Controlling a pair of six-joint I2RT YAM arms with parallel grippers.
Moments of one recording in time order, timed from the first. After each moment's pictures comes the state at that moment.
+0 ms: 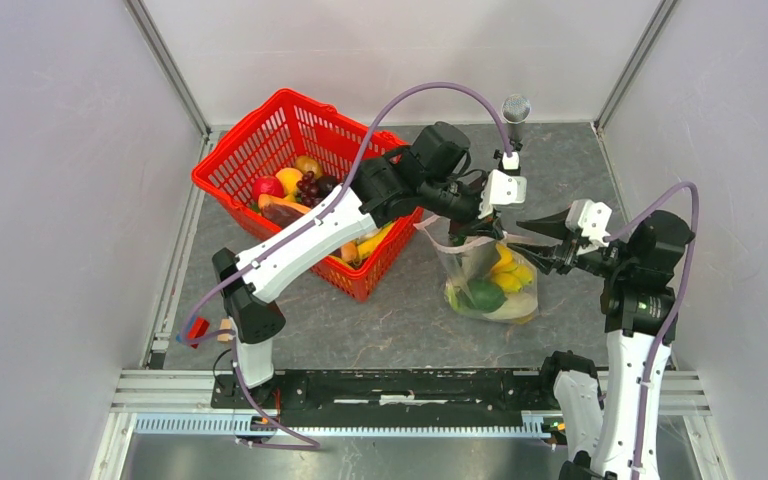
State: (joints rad) left arm -1.00 1.87 2.09 -0.79 0.63 0.51; right arm -0.28 0.68 0.89 -0.42 -1.36 -0.47
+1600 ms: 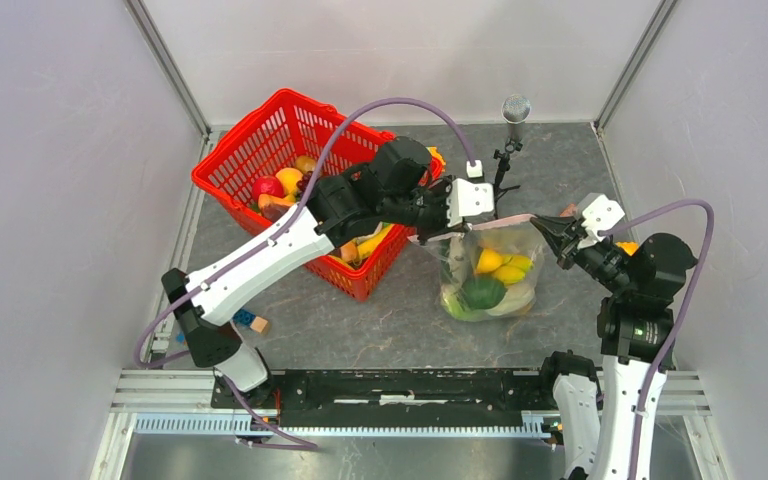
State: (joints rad) left arm -0.99 1.63 1.83 -0.72 0.39 0.51; right arm -0.26 0.55 0.86 -0.35 -0.95 -0.31
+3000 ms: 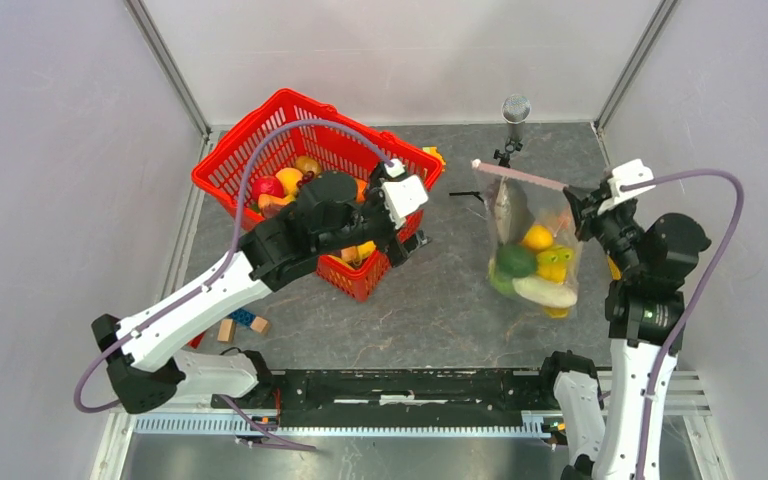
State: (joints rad) left arm -0.96 1.24 1.37 -0.43 0.11 0.31; right arm -0.26 0.62 0.93 -0.33 -0.61 -0.20
